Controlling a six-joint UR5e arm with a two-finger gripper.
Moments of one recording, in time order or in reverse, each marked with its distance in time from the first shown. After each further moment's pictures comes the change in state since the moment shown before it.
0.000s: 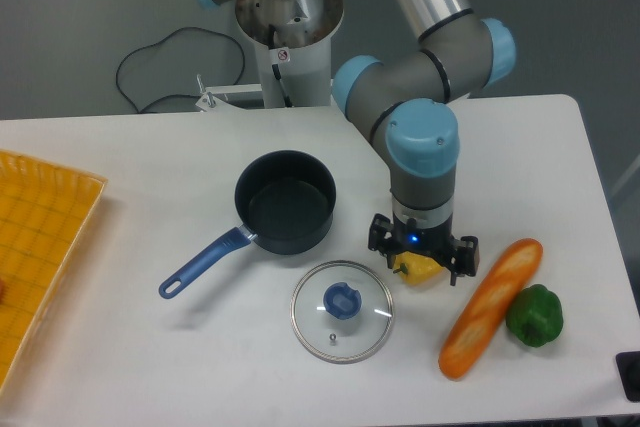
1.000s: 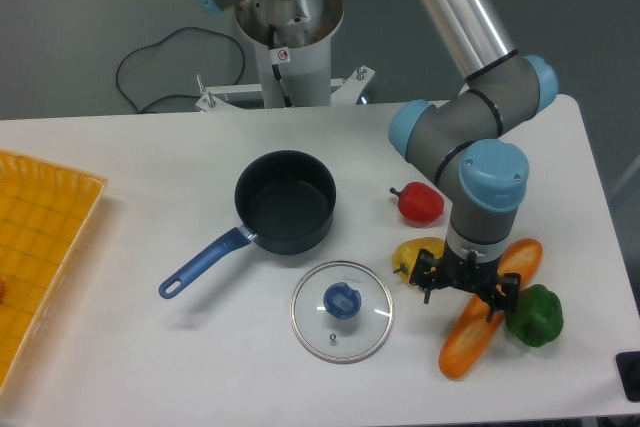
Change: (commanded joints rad) arm 0.107 -0.117 0.037 0.057 -0.080 0.132
